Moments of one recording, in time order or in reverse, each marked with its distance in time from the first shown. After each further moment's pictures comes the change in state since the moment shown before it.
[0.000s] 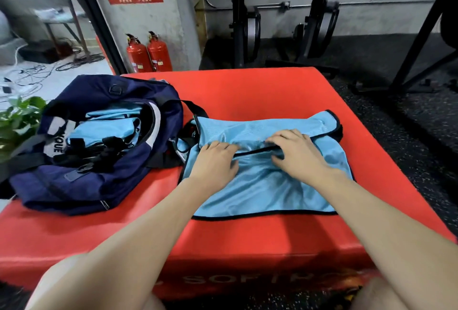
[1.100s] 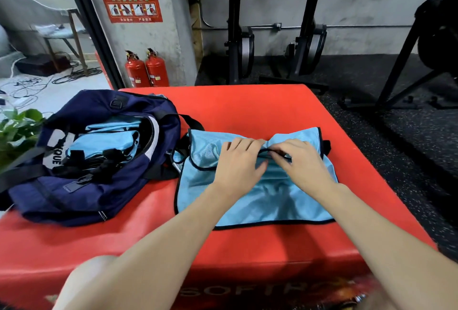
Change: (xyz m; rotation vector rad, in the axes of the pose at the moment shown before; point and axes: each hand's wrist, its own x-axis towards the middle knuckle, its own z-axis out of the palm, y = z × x) left_hand 0.021 0.064 -0.012 -0.080 0.354 0.102; right_hand -0.019 0.002 -0.022 0.220 0.318 -0.097
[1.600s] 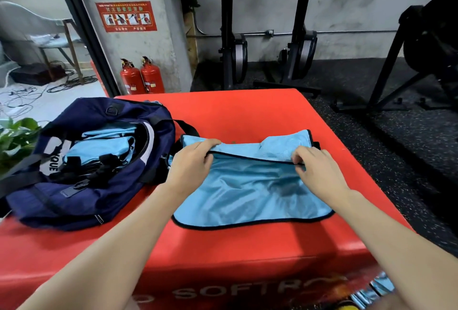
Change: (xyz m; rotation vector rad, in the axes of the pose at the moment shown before) left_hand -0.019 -0.069 -0.048 -0.128 -0.006 -0.090; right_hand -0.034 0.031 -0.032 -0.260 -0.095 0.163
